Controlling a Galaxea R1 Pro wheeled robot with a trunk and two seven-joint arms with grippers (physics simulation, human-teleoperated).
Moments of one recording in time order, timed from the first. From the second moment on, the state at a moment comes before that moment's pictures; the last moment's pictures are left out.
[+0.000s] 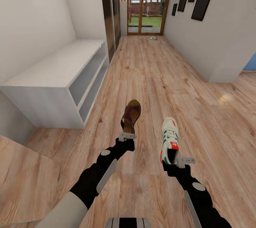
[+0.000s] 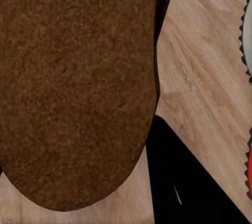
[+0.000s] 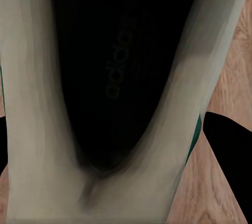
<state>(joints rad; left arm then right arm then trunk) -0.63 -0.15 -0.46 -1.03 0.33 0.28 0.02 -0.20 0.01 -0.01 -1.44 0.00 0.43 0.00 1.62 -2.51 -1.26</state>
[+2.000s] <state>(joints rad) -0.63 -0.15 -0.45 -1.03 0.33 0.28 0.02 -0.20 0.01 -0.01 -1.44 0.00 0.43 0.00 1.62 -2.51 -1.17</state>
